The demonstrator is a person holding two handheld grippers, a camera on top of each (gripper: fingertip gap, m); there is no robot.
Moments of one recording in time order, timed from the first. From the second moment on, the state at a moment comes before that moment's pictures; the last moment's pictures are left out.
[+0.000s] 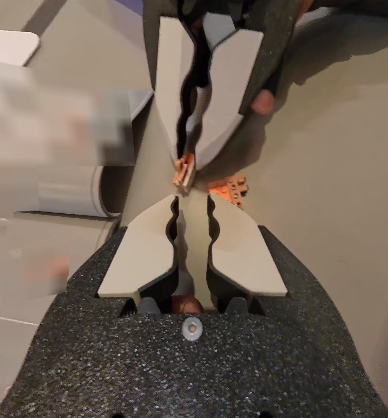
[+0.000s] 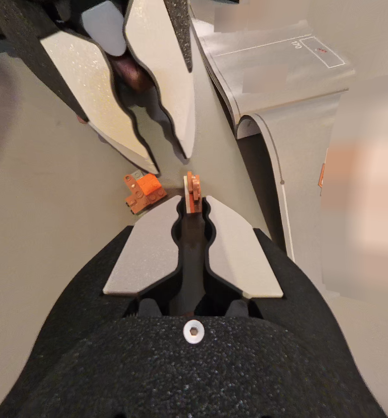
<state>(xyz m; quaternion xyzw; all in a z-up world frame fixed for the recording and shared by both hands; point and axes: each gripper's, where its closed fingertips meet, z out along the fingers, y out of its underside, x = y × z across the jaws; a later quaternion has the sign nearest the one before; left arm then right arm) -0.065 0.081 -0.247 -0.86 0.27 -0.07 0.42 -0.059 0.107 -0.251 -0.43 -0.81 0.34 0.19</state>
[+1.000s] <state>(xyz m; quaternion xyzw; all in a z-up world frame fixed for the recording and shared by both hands) -0.026 0.067 -0.257 -0.91 0.06 0.02 0.40 -0.033 0.105 -0.246 -0.39 -0.82 0.34 0.22</state>
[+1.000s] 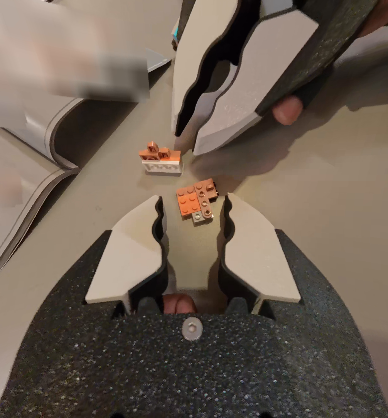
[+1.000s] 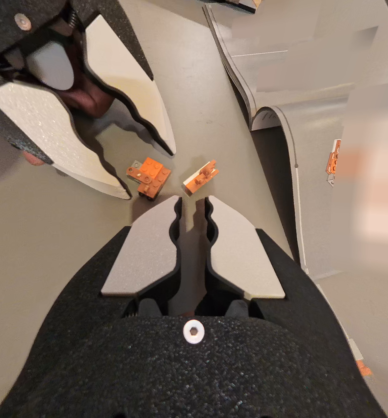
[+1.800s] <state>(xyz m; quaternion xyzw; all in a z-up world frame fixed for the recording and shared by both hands) -0.026 0.059 -0.255 -0.87 0.28 -0.09 0.41 -0.034 0.104 -0.253 -0.34 -0.86 0.33 0.18</state>
